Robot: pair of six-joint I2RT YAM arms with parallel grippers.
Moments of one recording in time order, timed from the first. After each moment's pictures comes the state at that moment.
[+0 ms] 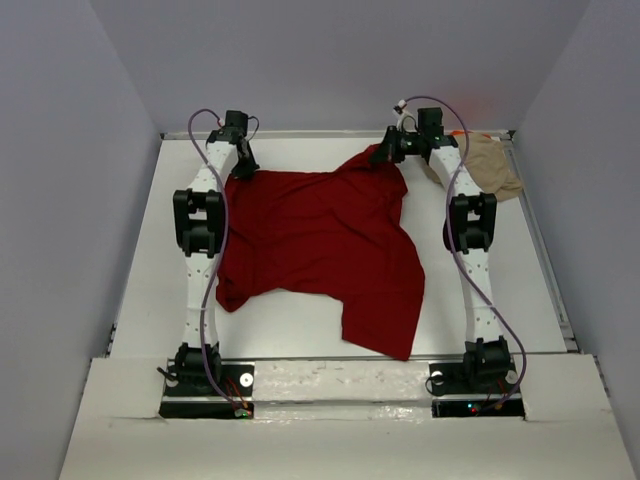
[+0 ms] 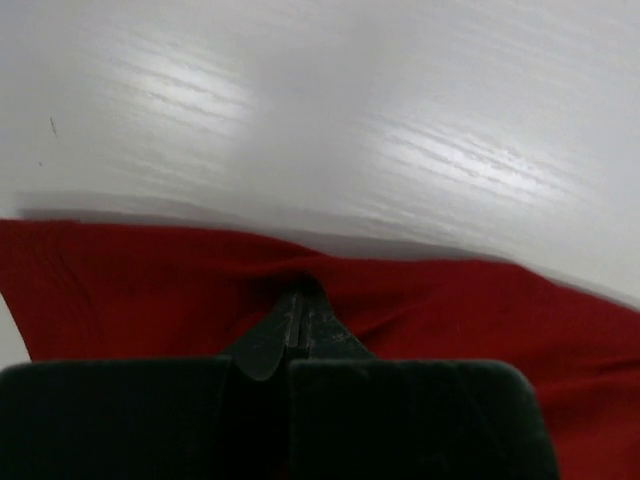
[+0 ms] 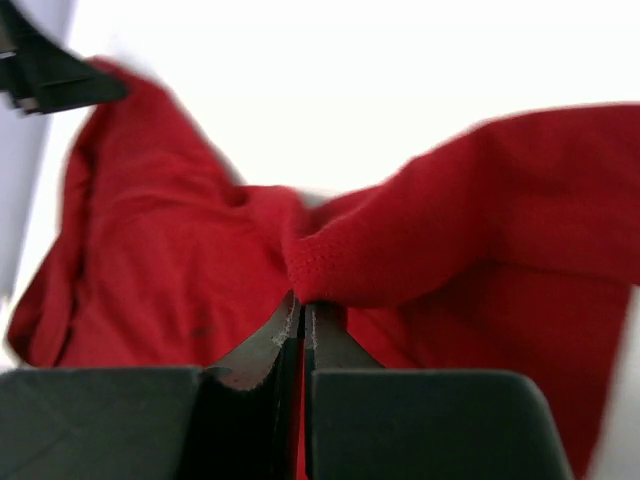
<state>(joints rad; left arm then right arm) -0.09 2.57 2.37 -0.82 -0.08 -0.39 0.10 2.76 2.60 -0.53 -0.84 0.23</state>
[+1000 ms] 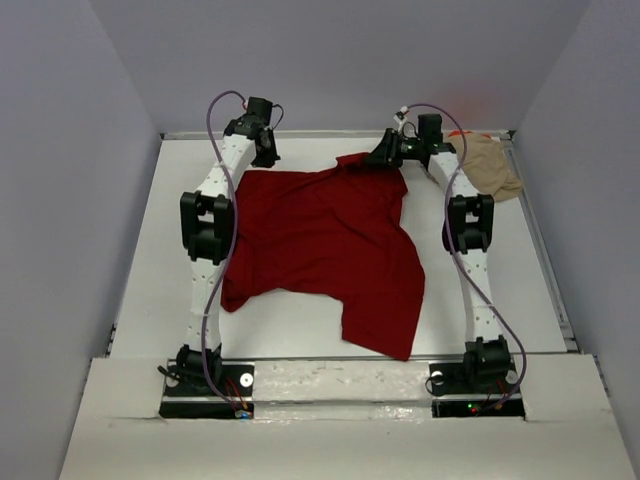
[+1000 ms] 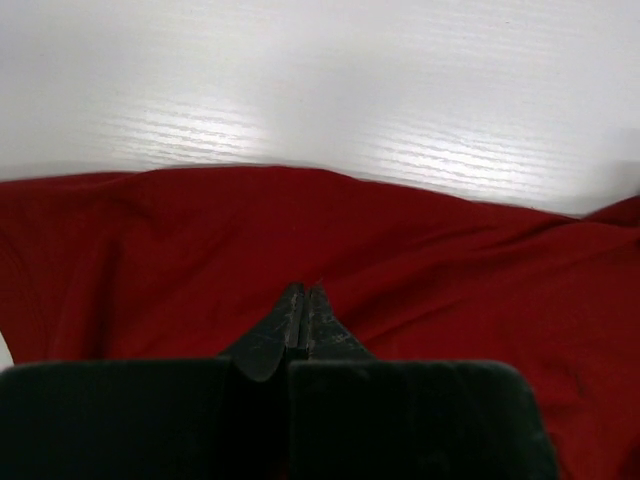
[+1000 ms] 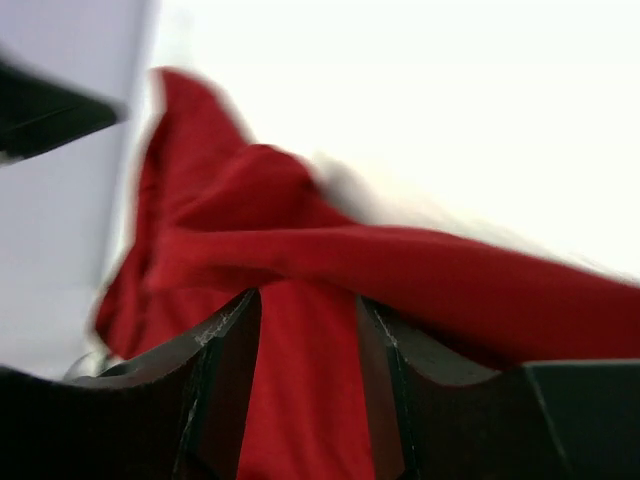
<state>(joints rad) -0.22 2.43 2.33 -0.84 -0.09 -0.34 0.10 2.85 2.59 -0.30 -1.08 0.49</state>
